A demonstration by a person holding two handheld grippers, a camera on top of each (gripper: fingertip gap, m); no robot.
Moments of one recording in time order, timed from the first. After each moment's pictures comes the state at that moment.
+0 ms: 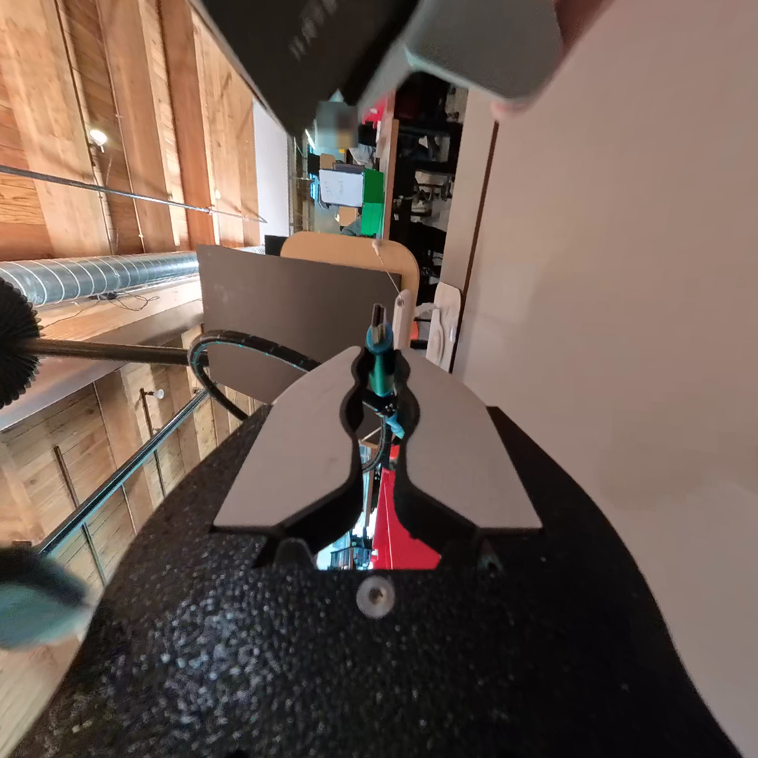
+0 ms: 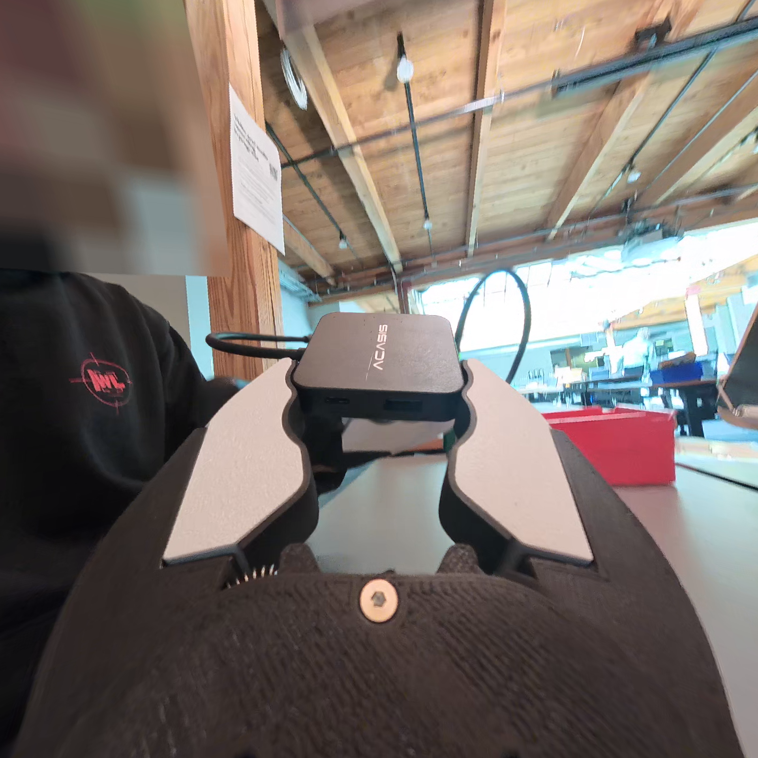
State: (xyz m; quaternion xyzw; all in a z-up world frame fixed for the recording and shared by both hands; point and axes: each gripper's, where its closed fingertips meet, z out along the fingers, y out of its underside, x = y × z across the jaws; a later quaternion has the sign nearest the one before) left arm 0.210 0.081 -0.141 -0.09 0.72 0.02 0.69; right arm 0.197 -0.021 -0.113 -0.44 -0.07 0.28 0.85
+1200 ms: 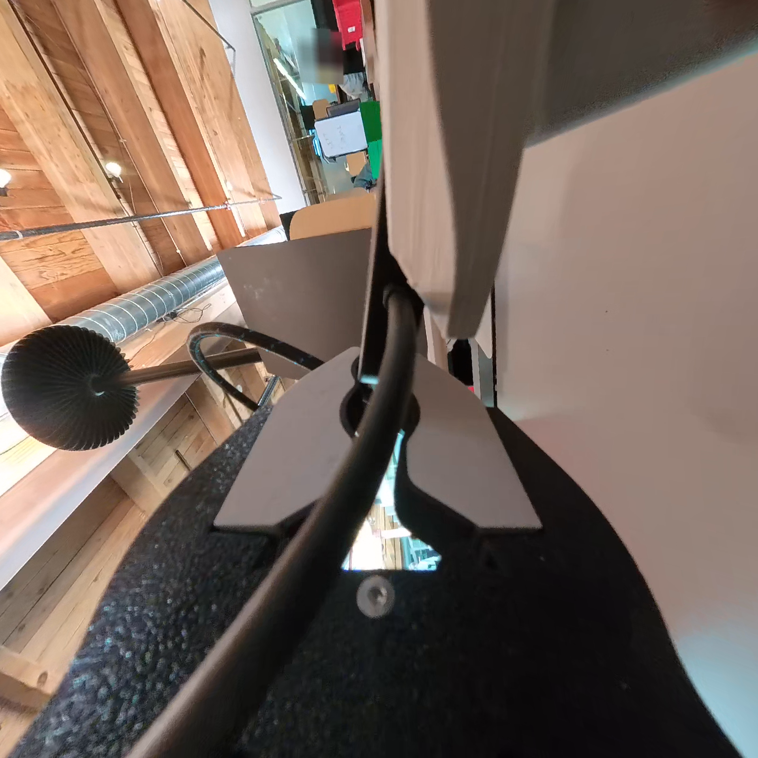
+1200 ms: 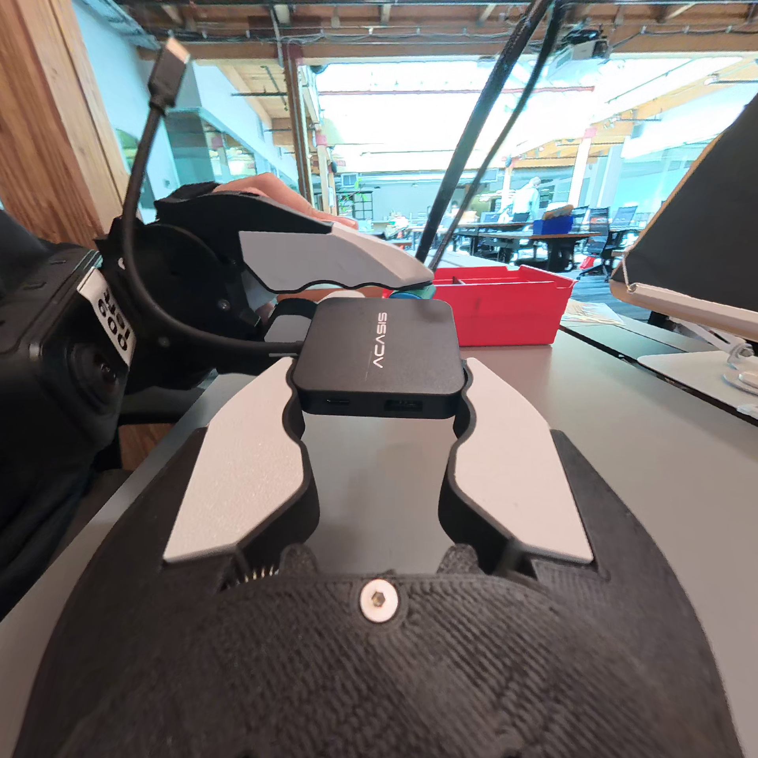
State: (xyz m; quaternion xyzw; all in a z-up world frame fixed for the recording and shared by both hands) left arm 0.215 0.088 -0.139 -0.03 0.71 0.17 0.68; right arm 0.188 0.048 -0.163 -0.65 -0.07 0.11 0.75
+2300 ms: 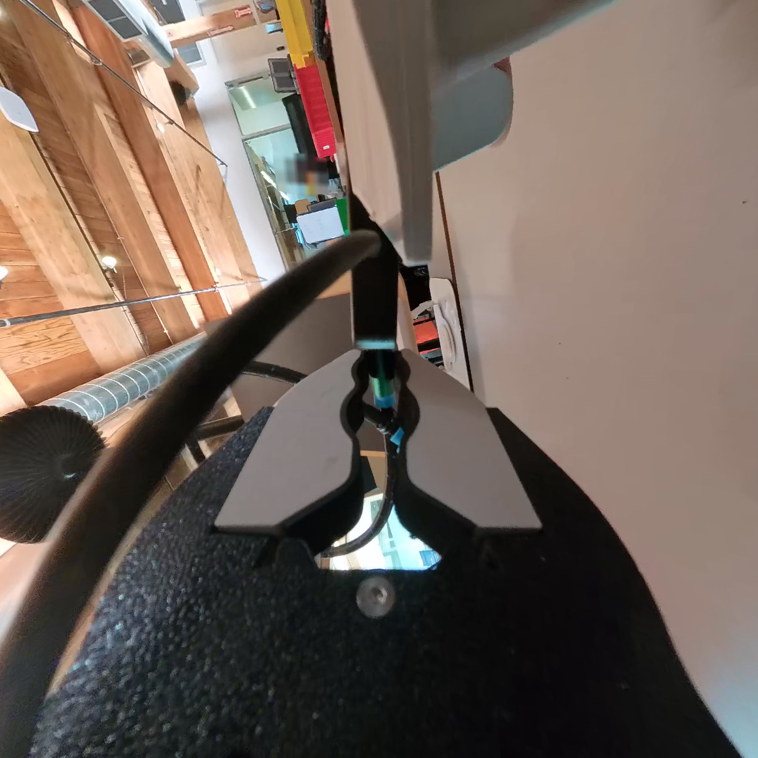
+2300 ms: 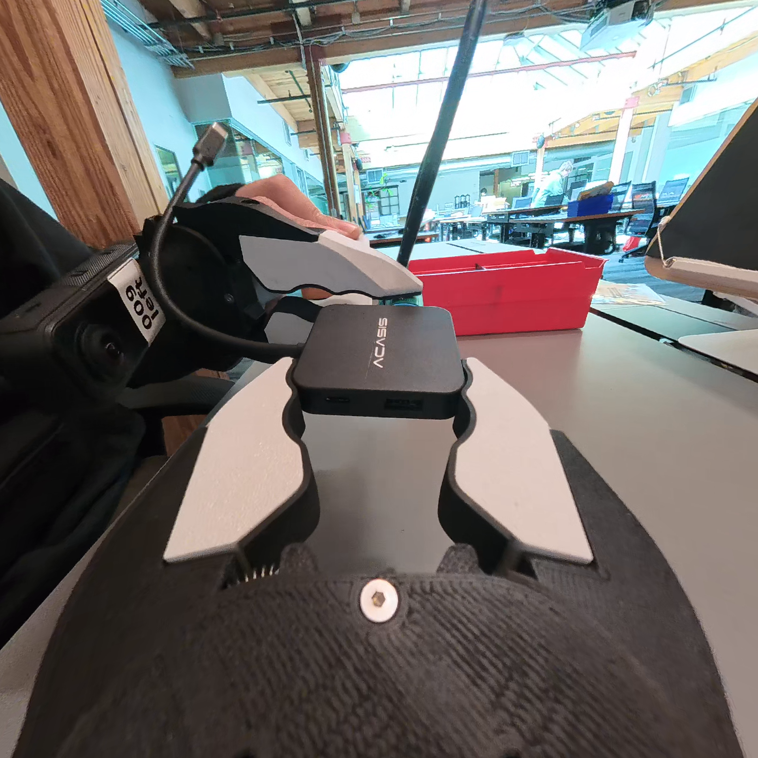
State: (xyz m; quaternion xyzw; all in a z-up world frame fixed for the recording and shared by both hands) left arm 0.210 0.073 -0.156 0.04 0.75 0.11 0.65; right arm 0.190 0.038 -0.170 -0.66 -0.07 0.16 0.73
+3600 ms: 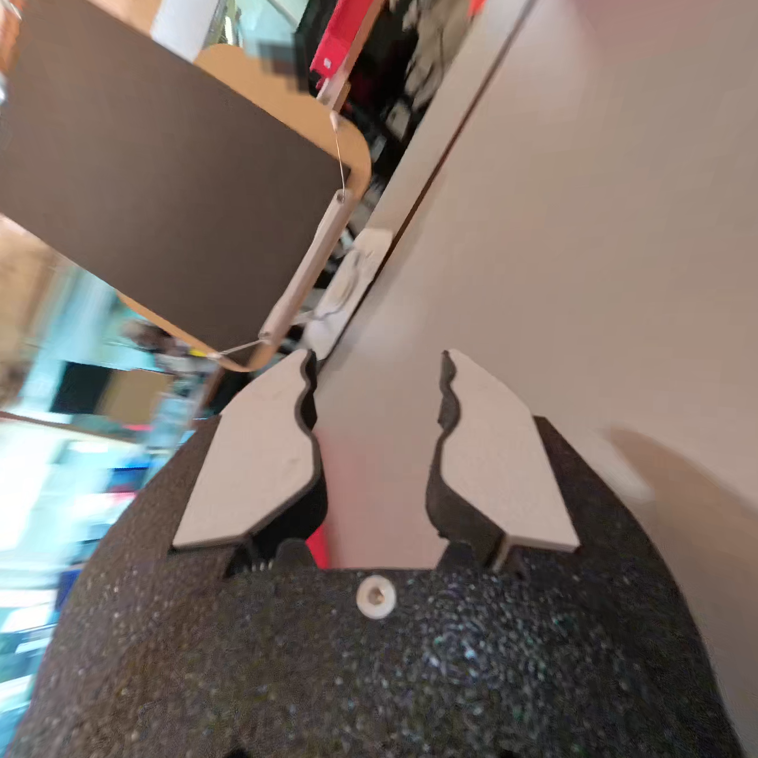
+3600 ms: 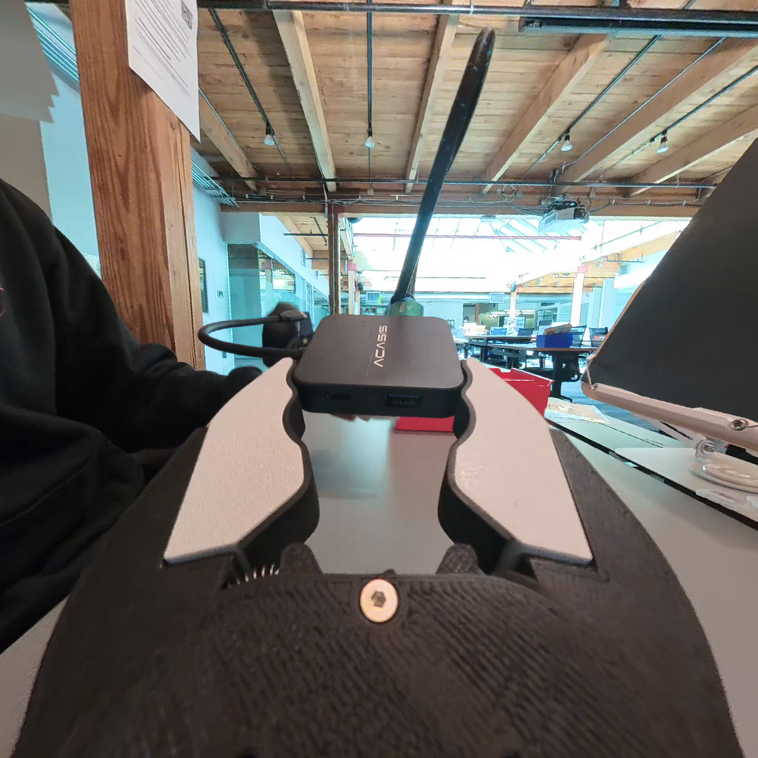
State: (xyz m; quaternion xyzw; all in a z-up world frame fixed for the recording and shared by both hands) left arm 0.189 0.195 -0.182 -0.26 0.74 -0.17 0.59; right arm 0.213 -0.024 -0.122 -0.53 -0.09 0.13 0.83
